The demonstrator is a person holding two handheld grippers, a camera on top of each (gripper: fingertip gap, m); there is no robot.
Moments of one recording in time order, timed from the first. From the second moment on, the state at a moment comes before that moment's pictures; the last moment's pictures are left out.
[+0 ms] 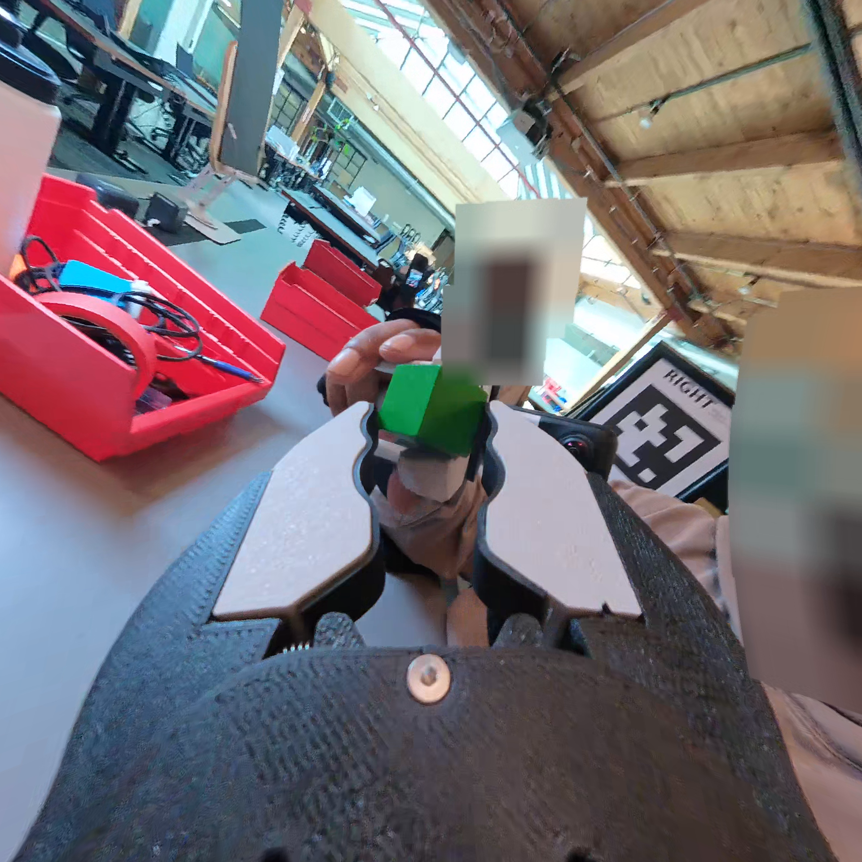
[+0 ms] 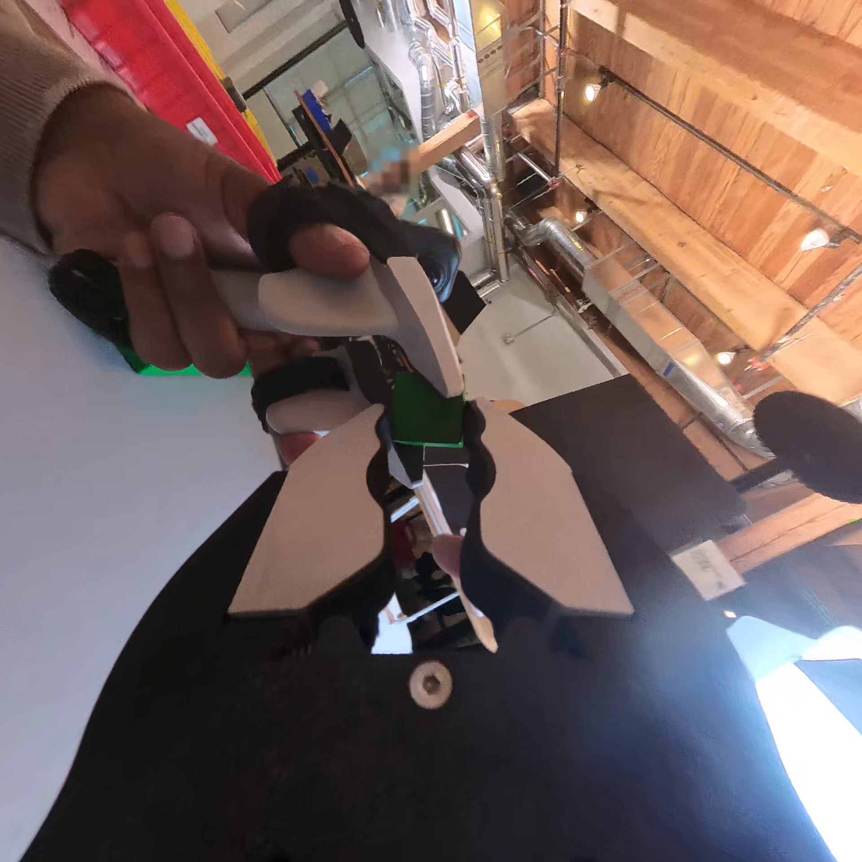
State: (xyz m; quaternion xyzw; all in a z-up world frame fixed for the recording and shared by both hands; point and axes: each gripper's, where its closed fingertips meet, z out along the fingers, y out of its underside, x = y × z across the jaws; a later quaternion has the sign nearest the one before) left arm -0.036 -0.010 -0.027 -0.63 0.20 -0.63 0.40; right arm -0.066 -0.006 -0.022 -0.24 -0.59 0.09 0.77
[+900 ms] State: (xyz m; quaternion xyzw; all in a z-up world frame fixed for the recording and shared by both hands) left arm -0.043 -0.045 -0.092 -0.56 0.65 -0.11 0.51; right arm -0.064 -0.052 -0.095 -0.48 -0.61 0.61 0.16
